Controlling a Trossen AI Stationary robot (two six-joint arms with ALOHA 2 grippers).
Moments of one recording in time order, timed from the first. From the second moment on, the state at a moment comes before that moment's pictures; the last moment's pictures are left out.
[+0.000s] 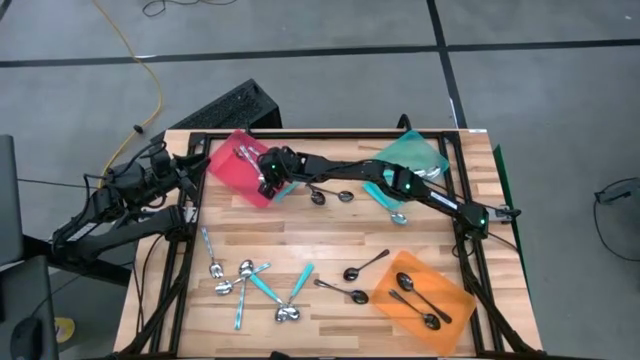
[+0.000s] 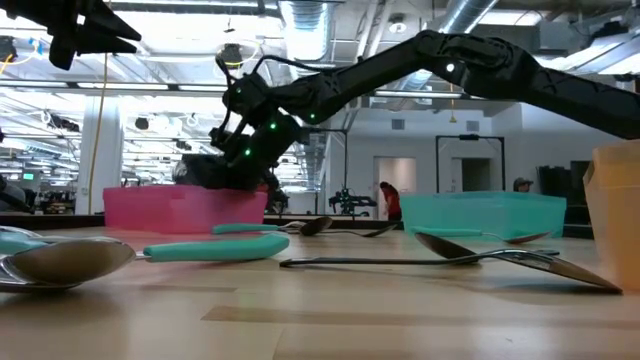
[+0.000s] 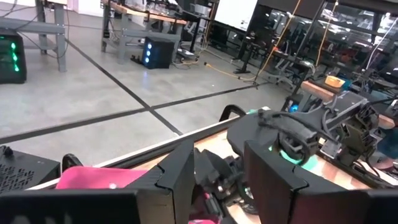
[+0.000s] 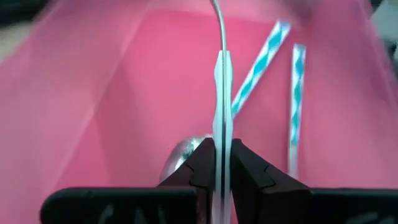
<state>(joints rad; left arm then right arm) 0.42 0.14 0.63 -0.64 -0.31 -0.34 -0.25 2.68 2.36 -0.36 0.14 0.11</state>
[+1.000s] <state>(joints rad) 0.42 0.14 0.63 -0.64 -0.31 -0.34 -0.28 2.68 2.35 -0.31 0.13 0.16</state>
